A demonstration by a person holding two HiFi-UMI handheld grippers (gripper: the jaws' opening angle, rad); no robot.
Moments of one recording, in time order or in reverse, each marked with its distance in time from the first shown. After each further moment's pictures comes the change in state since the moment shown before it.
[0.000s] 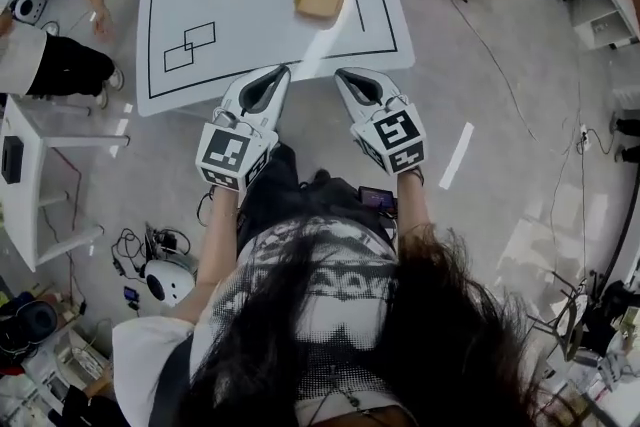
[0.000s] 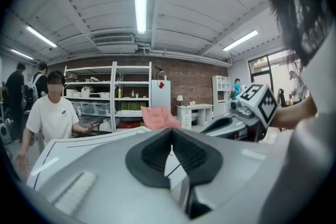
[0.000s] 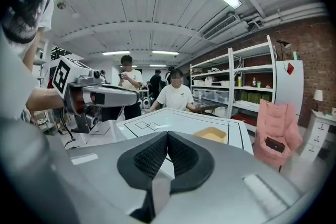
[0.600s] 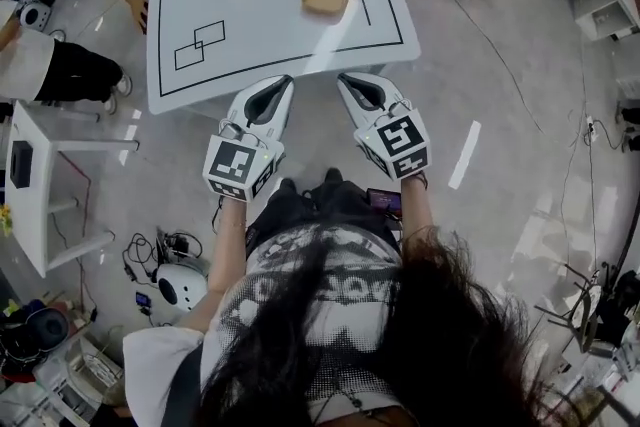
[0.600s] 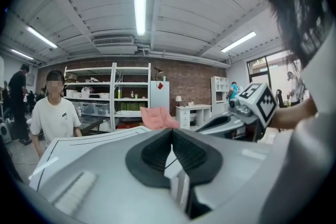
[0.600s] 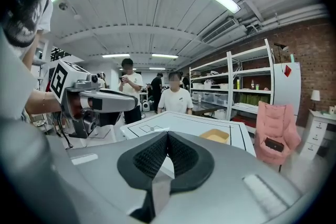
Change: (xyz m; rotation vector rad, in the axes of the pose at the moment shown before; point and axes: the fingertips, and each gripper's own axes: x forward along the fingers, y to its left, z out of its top) left arm -0.056 -0.009 -0.005 0.002 -0.008 -0.002; right arm -0.012 0.053 0.010 0.006 -0.035 -0.010
